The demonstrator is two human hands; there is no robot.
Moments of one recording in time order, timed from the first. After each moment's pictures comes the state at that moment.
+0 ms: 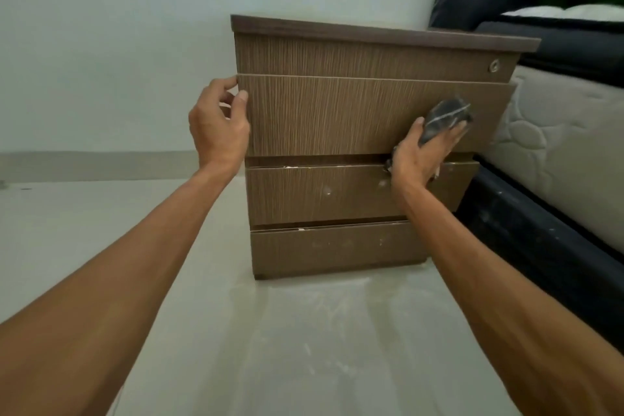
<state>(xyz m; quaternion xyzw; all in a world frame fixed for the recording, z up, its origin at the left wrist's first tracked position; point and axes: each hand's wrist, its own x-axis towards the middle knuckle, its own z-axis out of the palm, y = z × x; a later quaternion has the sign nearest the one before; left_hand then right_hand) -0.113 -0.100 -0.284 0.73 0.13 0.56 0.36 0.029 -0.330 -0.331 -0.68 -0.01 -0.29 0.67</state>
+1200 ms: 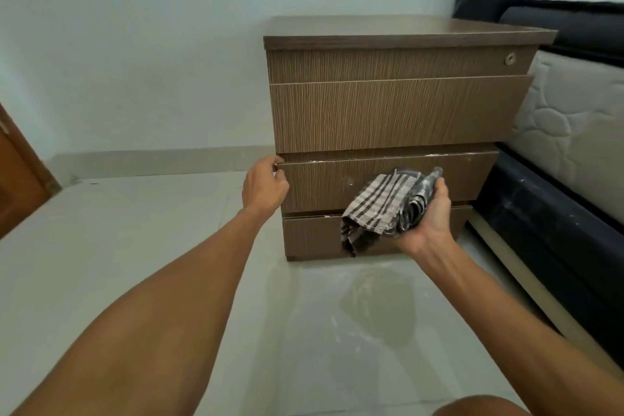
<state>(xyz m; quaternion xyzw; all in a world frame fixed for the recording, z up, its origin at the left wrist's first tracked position) -0.141 -0.114 -0.354 0.86 0.26 0.29 0.34 -0.101 -0.358 -0.345 -0.29 0.07 0.26 0.92</state>
